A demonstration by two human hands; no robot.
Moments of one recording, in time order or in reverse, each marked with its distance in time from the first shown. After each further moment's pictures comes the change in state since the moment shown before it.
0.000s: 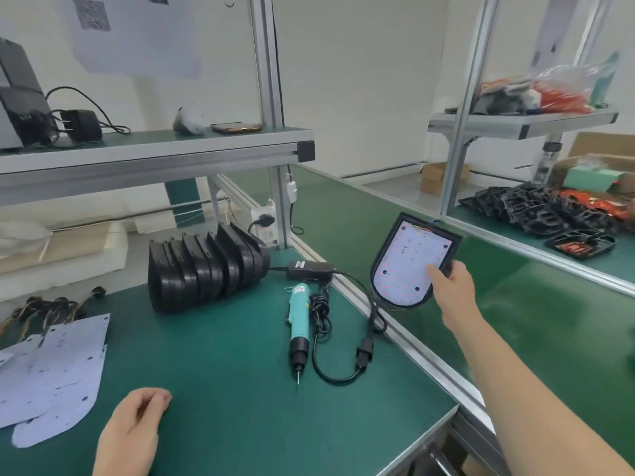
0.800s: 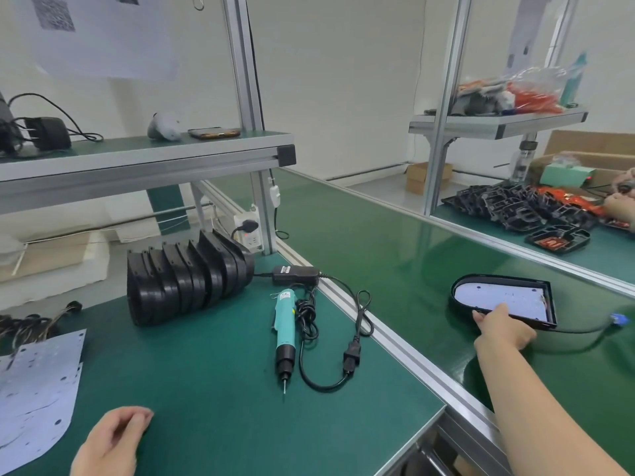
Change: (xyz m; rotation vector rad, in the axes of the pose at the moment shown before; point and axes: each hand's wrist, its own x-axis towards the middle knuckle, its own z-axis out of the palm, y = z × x) left_hand 0.006 -0.013 0.006 -0.131 0.008 -0.019; right_hand 0.003 0.036 -0.077 0.559 0.608 0.456
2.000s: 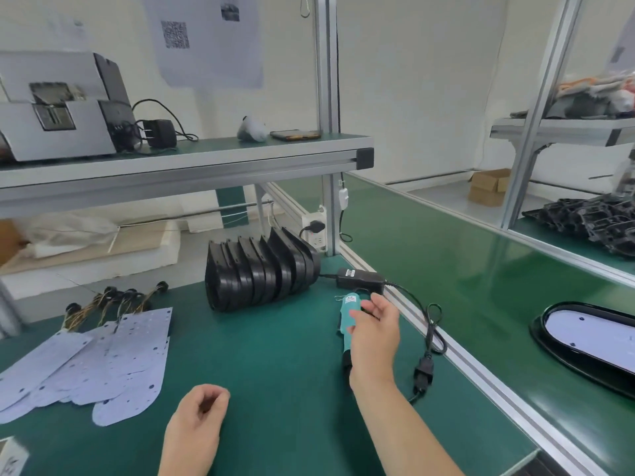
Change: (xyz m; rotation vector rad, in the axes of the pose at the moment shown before) left_hand -0.004 0.009 -0.003 0.064 -0.031 0.035; right_hand -0.274 0.132 0.068 -0.192 -0.712 -0.026
